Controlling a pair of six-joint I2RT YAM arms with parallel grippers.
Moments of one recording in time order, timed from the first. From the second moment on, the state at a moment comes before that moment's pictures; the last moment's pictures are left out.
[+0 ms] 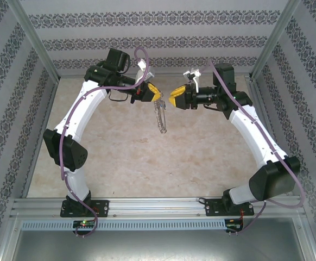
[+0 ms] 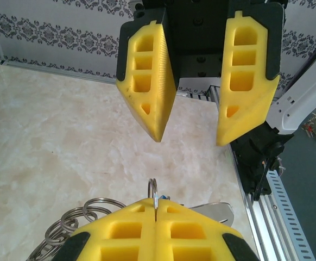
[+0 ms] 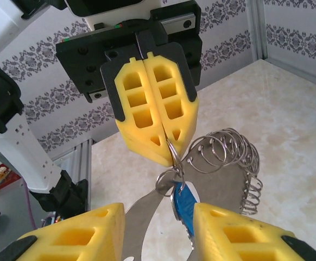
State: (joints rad) left arm -0.35 1.87 2.06 -1.06 1.09 0.62; right arm 0.26 1.46 1.42 -0.46 -1.11 -0.05
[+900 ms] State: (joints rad) left arm -0.35 1.87 2.06 -1.06 1.13 0.62; right arm 0.31 1.58 1.51 -0.38 -1.14 0.01
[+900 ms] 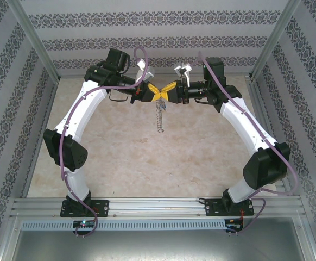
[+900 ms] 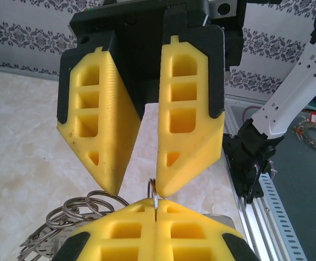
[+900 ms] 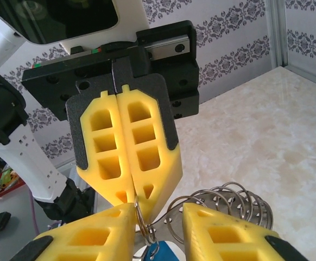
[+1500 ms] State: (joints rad) left arm -0.35 1.87 2.06 -1.06 1.11 0.61; right arm 0.31 1.60 1.59 -0.52 -1.14 -0.09
